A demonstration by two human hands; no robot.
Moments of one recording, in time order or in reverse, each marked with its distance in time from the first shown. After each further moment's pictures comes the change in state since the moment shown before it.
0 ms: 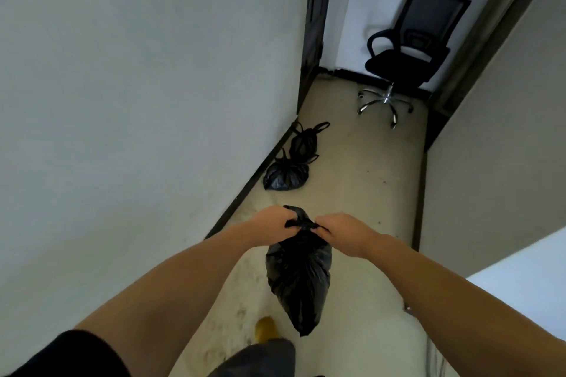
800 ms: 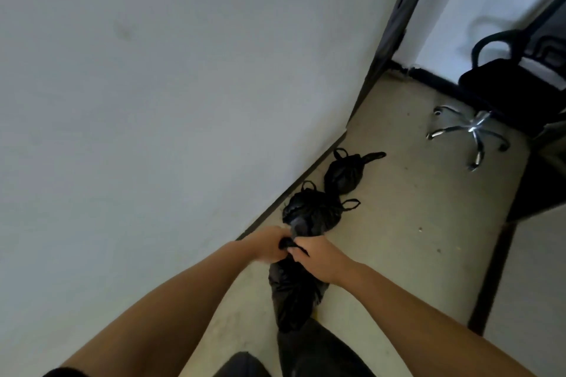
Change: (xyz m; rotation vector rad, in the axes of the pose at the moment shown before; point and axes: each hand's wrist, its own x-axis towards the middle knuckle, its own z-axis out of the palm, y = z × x) left_hand 0.308 -0.186 -0.137 -0.153 -0.158 -0.343; right_hand 0.383 0.119 -0.092 0.384 -0.209 -0.054
